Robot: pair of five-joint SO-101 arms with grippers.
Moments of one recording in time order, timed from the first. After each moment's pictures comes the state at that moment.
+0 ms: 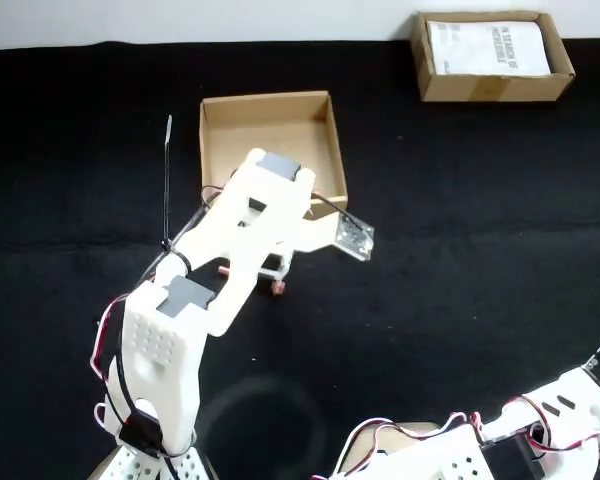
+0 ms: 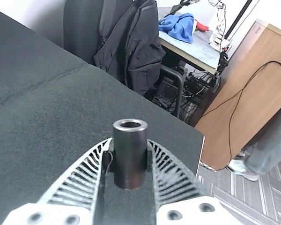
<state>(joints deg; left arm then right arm) 20.0 35.2 -13.1 89.7 -77.0 61.5 -104.4 85.3 33.5 25.4</state>
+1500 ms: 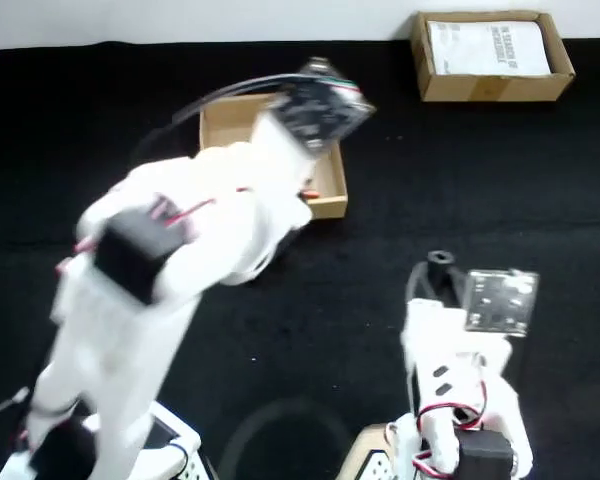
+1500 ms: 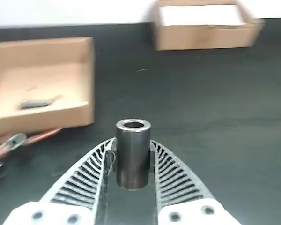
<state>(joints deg) 28.4 -27.8 -15.0 89.8 -8.2 -6.9 -104.4 69.8 65.0 2.6</state>
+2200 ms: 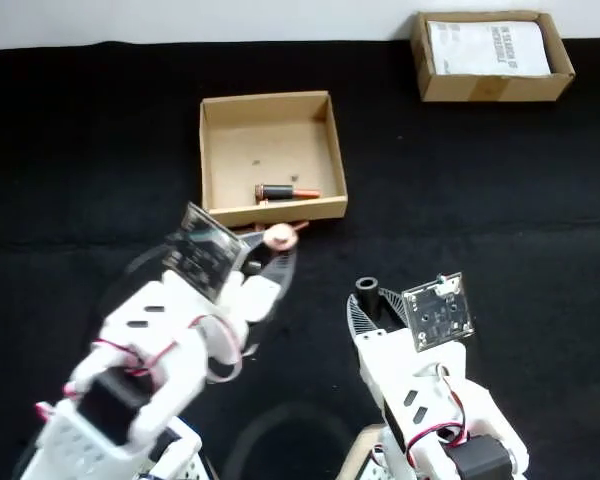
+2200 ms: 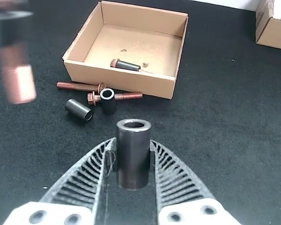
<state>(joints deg) 31.9 -77.8 60.6 38.6 3.8 -25.4 -104.6 67.1 73.0 2.6</state>
